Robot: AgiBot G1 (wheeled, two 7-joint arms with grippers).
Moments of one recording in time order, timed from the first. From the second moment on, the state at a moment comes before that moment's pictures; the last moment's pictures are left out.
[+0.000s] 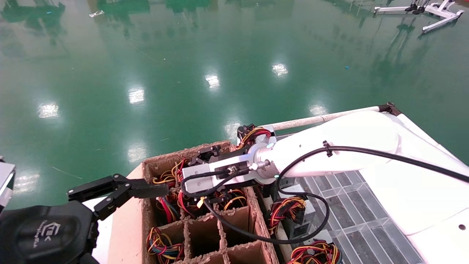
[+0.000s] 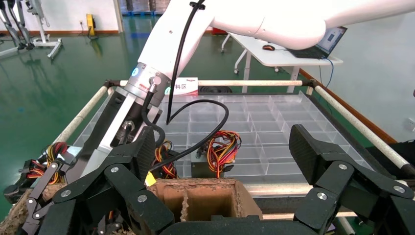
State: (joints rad) left arm -1.09 0.59 0.33 -1.27 0.69 1.47 -0.16; right arm 1.63 -1.33 -0.83 0.91 -1.83 -1.07 -0.08
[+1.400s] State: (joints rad) left arm -1.09 0.59 0.34 -1.27 0.69 1.47 -0.16; right arm 1.71 -1.19 -0.73 0.86 -1.53 -1.20 -0.01
